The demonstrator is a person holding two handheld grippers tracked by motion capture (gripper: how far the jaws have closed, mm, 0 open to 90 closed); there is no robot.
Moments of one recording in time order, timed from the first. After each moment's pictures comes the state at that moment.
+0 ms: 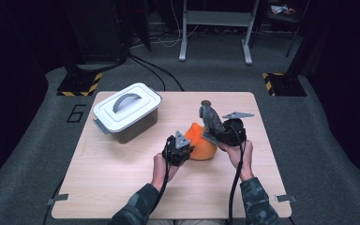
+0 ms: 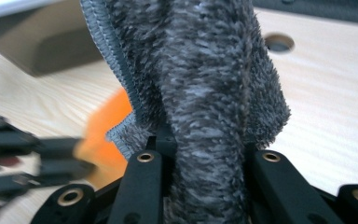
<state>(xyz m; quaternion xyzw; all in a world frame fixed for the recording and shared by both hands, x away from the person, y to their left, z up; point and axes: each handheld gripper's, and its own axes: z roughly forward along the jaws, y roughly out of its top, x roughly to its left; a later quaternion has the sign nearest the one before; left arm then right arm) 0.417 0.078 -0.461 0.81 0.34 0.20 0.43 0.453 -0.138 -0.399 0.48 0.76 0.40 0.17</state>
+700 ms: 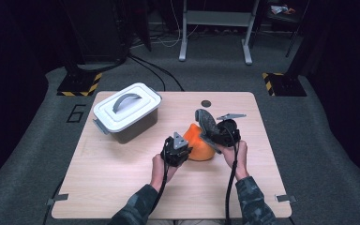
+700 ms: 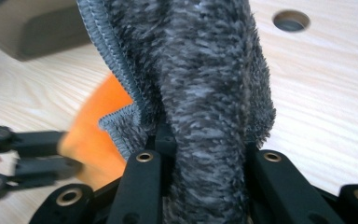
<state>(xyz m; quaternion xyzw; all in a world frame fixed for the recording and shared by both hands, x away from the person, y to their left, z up) 0.419 0.084 -0.469 0.81 0.35 0.20 0.43 0.465 -0.128 -0.420 0.48 0.78 0.37 0.16</state>
